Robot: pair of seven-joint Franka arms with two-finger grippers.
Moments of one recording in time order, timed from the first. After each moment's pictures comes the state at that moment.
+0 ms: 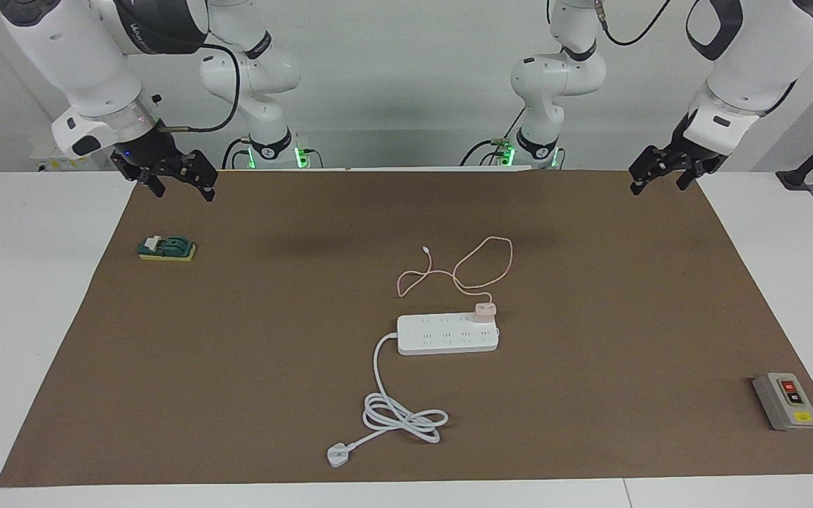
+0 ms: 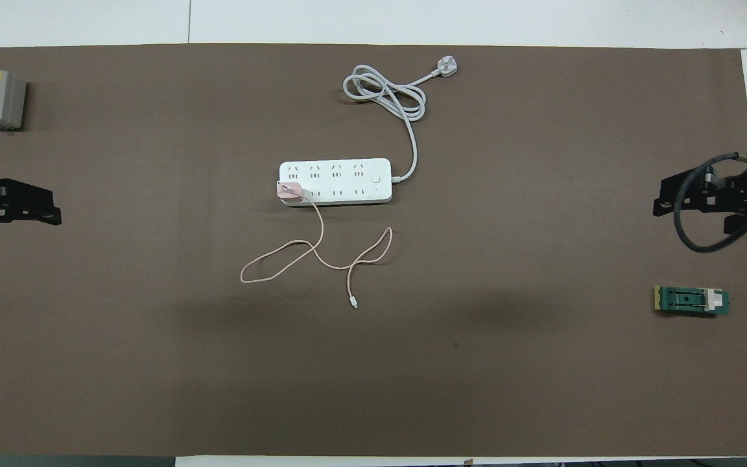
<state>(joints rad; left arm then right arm) -0.01 -0.07 -0.04 -1.70 -0.03 1.60 -0.22 0.15 -0.03 -0.15 -1.67 0.08 1.55 0.34</state>
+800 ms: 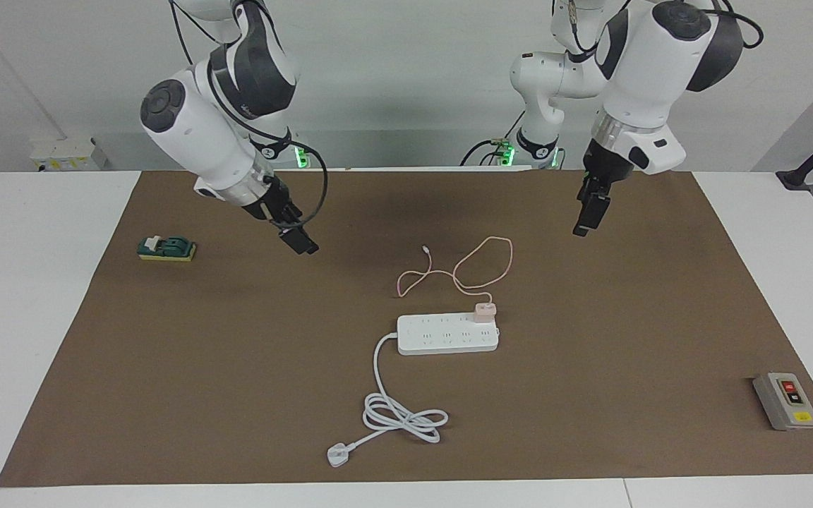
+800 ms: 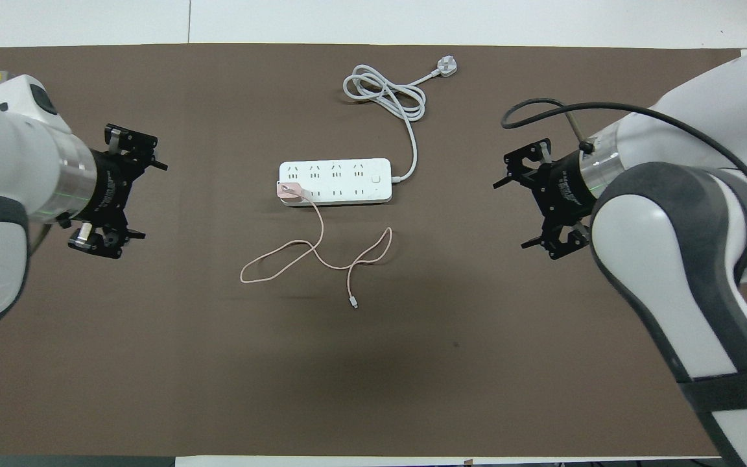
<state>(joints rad) -0.26 -0.02 -0.05 -1.77 -0.02 1.82 -1.58 0.34 0.11 -0.13 -1.77 0.43 1.82 1.30</state>
